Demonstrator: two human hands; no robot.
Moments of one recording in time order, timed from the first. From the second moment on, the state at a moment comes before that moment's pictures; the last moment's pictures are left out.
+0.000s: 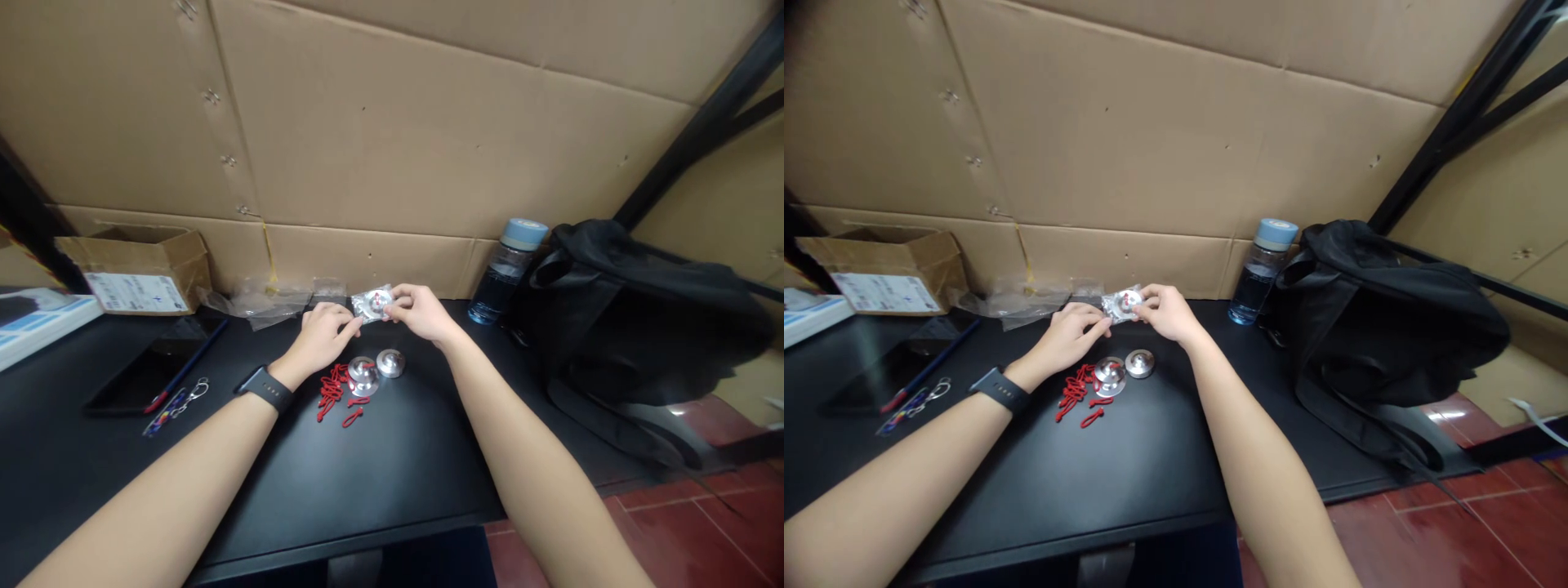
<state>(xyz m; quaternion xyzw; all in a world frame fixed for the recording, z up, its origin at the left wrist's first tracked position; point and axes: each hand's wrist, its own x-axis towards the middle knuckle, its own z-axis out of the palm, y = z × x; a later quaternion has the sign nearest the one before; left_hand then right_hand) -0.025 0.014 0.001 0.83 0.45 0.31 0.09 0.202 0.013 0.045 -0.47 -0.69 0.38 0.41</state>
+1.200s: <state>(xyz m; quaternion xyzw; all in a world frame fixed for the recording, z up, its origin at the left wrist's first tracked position) -0.028 -0.030 0.026 0.93 0.32 0.18 0.11 0.263 -0.015 0.050 -0.68 -0.70 0.04 0.22</state>
